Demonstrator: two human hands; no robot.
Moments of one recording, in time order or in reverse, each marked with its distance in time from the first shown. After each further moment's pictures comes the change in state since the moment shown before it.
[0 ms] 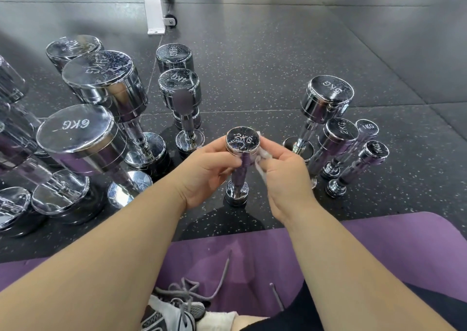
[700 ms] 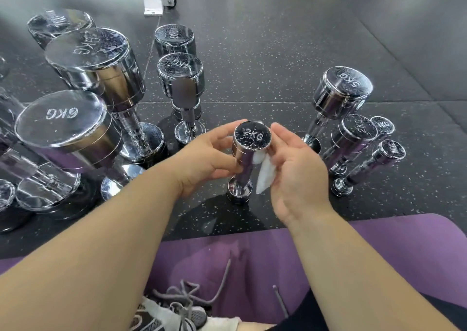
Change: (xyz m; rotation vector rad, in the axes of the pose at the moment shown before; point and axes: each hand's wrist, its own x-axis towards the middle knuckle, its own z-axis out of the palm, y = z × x) left_hand 0.012 0.008 -0.020 0.249 0.073 -0.105; right_hand 0.000 -0.008 0.009 0.274 0.132 0.073
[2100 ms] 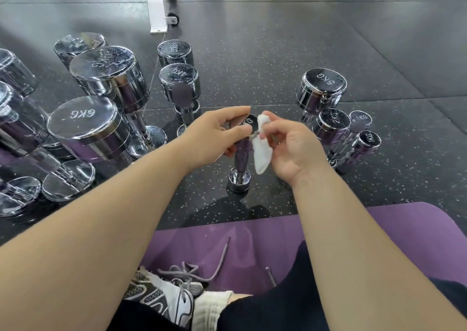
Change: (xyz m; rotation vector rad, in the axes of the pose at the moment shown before) left_hand -0.016 0.040 0.033 0.480 0.195 0.180; right_hand 0.012 -0.037 -0.009 0.085 -0.157 0.159
